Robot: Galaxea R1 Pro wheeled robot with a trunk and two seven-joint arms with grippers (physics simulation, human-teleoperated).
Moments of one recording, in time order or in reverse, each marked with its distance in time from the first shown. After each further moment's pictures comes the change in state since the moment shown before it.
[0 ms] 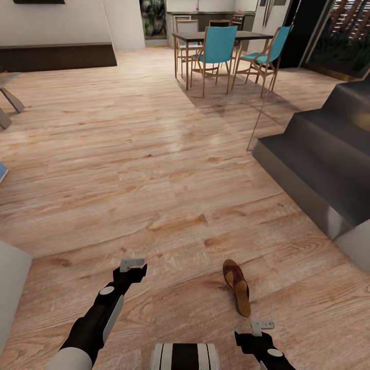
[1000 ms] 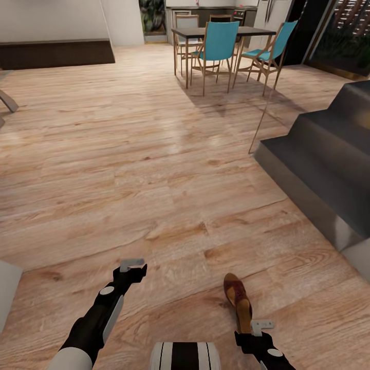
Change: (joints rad) left arm 0.000 -0.001 0.000 0.000 -0.001 0.000 0.000; right arm 0.000 0.000 0.000 -0.001 0.000 0.000 0.000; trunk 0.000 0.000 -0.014
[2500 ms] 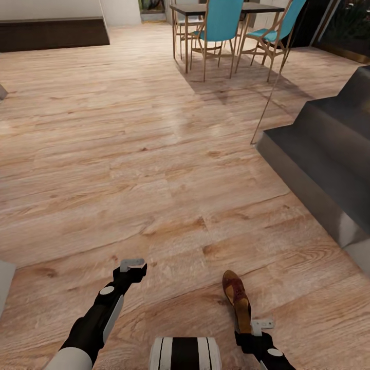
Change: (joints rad) left arm 0.000 0.000 0.000 -0.001 0.001 0.000 0.001; right arm 0.000 0.000 0.000 -0.001 0.000 0.000 -0.001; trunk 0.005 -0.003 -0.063
